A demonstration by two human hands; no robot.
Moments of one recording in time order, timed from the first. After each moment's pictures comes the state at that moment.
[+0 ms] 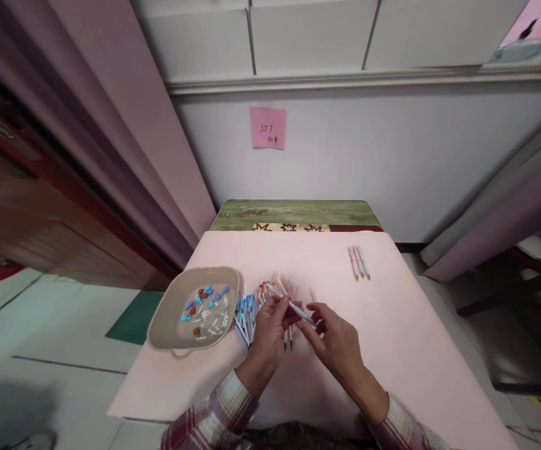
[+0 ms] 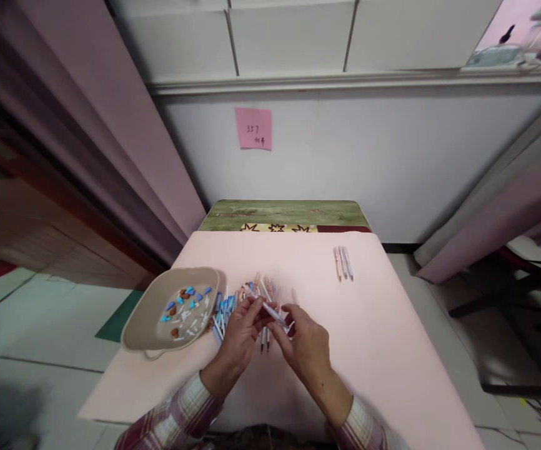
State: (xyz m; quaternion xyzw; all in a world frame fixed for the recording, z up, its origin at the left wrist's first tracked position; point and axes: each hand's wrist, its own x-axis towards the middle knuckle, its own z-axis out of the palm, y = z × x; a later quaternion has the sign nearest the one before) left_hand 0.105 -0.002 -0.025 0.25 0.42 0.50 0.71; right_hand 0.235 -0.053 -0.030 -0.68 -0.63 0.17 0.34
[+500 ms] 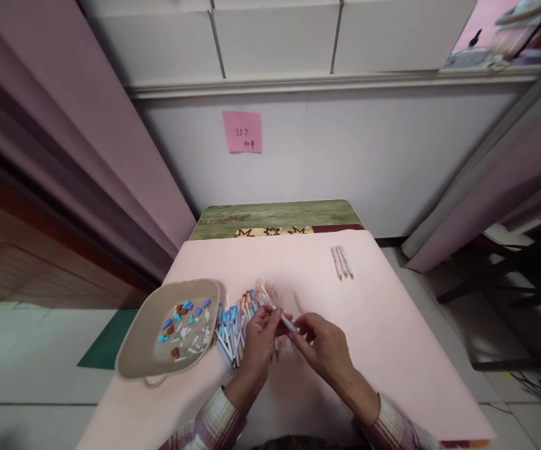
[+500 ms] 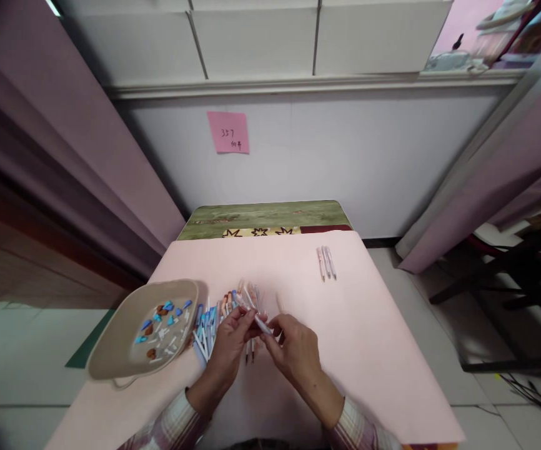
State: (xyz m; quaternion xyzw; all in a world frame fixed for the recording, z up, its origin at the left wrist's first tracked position) left_hand 0.117 0.000 -0.031 0.33 0.47 0.45 0.69; right_hand 0.250 -0.050 -0.033 -0.68 -0.62 0.22 0.34
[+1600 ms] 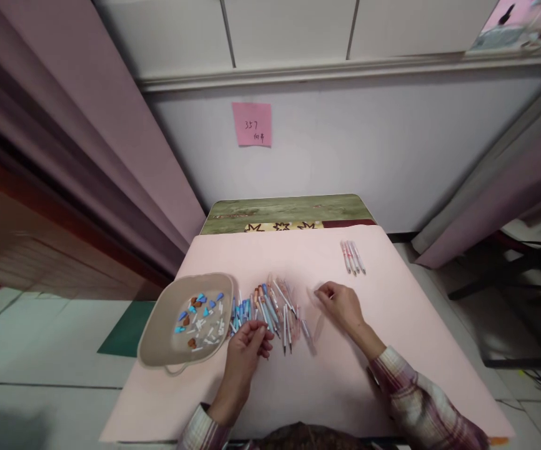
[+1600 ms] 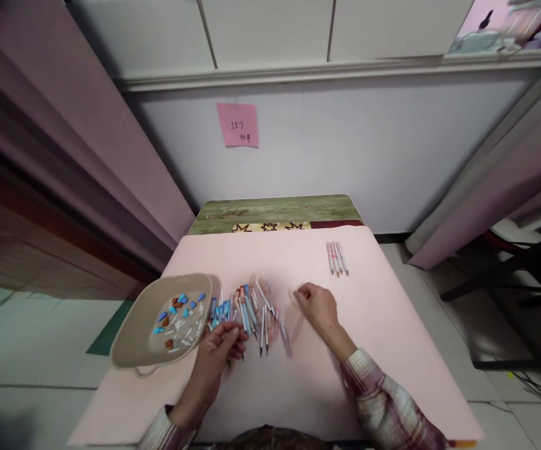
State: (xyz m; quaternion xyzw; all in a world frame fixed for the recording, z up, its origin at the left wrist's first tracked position) left_hand 0.042 -0.013 -0.043 0.35 0.54 0.42 0.64; right_hand 0.294 0.012 -0.071 -0.76 -0.56 0.20 0.26
